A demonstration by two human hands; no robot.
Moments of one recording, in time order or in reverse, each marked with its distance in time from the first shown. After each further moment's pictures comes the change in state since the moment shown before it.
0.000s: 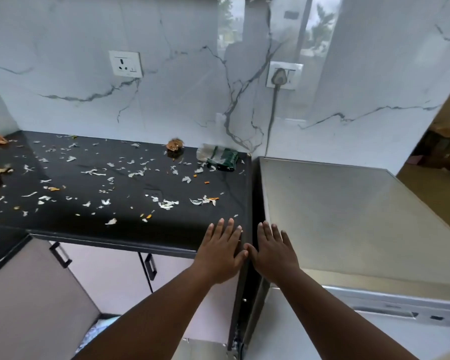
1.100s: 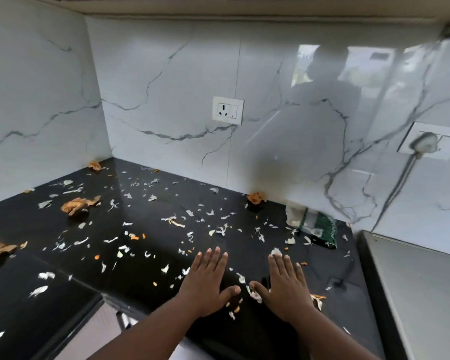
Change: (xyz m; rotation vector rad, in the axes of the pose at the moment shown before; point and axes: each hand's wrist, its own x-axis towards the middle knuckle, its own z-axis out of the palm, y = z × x) left_hand 0.032 -0.302 -0.041 0.017 -0.038 -0.275; right_hand 0.219 -0.200 0.004 -0.053 -0.013 -0.184
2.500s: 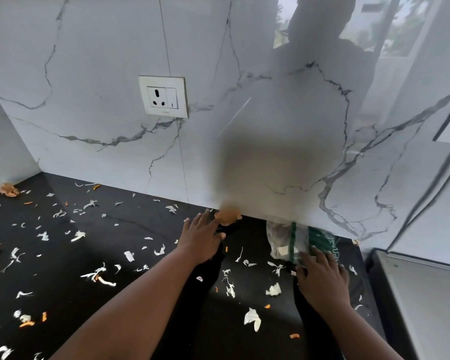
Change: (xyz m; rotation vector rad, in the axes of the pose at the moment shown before) left_hand 0.307 -0.007 -0.021 -0.097 -0.002 -0.096; right_hand 0.180 0.159 -0.010 0.166 0.050 0.313
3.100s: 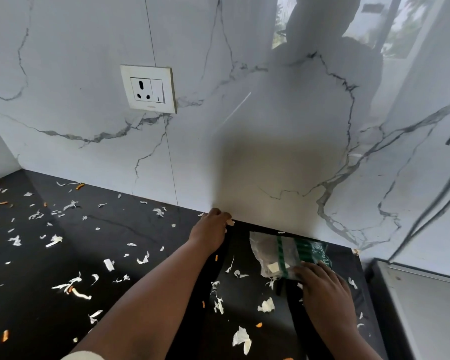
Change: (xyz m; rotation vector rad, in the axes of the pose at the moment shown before) left_hand 0.064 0.028 0.018 -0.250 0.085 0.017; right_hand 0.012 0.023 0.022 -0.048 0.346 -0.221
